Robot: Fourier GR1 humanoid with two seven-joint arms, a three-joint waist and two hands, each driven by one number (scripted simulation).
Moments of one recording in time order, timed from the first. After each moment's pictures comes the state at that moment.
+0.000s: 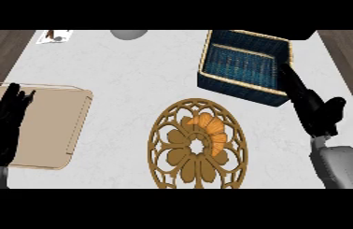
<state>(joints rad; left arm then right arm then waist) 0.00 0.56 -0.01 -1.46 0.33 0.28 -0.05 -0.24 -0.37 0.05 -1.34 -0.15 0.03 -0.02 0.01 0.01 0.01</state>
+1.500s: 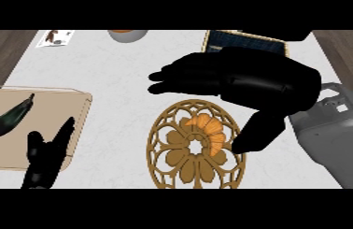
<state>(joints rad) 0.10 0.45 -0.20 -1.42 0.30 0.20 0.17 -0.86 -0.44 0.38 -1.71 0.14 0.65 -0.01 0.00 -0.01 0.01</state>
